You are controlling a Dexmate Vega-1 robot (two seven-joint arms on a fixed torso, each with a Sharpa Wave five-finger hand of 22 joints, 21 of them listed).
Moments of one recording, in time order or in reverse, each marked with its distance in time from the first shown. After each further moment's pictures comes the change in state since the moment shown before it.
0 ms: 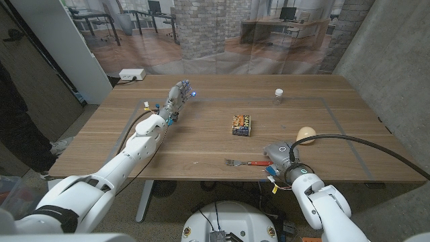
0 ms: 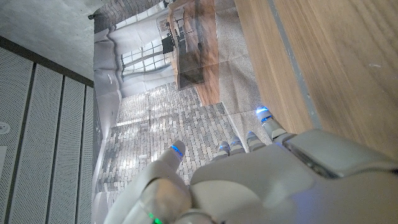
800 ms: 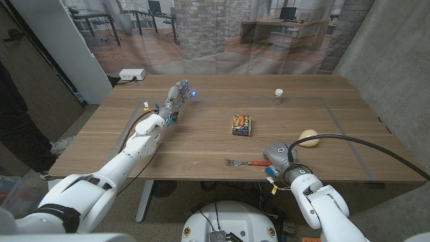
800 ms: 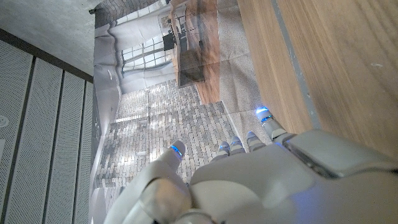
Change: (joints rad) left arm -0.009 -0.011 -0.008 0.023 -0.017 0.001 -0.019; left_hand 0.000 0.000 -0.007 -0.001 0.000 0.000 0.000 0.000 0.000 0.000 0.000 0.000 0.000 0.000 0.000 0.000 0.000 0.000 0.000 0.000 0.000; right arm 0.020 -0.019 -0.023 0.014 0.007 -0.010 0.003; right_hand 0.021 0.021 -0.009 0.009 0.015 0.061 -0.011 0.023 -0.003 0.033 -0.003 0.039 0.015 0.044 -0.005 -0.008 0.009 0.014 0.000 0.008 -0.001
